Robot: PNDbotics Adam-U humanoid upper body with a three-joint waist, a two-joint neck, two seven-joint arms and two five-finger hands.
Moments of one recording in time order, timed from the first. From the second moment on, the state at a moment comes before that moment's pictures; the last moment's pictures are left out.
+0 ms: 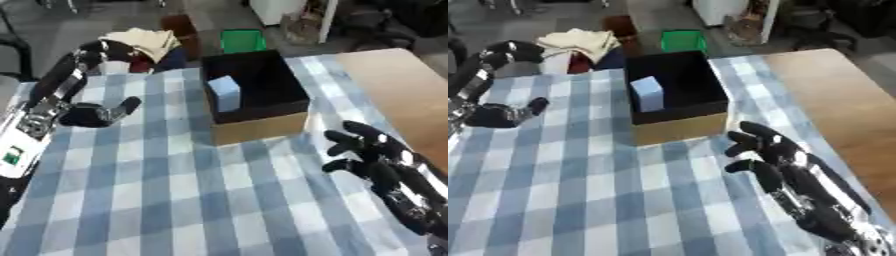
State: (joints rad) left arm -0.67 0.57 -0.15 -1.32 -0.40 -0.62 0.05; right arm -0.15 -0.30 0.15 -1.98 -0.29 -0.10 0.41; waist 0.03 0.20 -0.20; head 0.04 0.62
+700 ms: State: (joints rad) left arm -0.35 0.47 -0.10 -1.63 -0.20 -0.44 -0.01; right arm -0.14 -0.30 0.12 -1.98 -0.28 -0.11 0.36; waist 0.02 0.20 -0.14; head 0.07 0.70
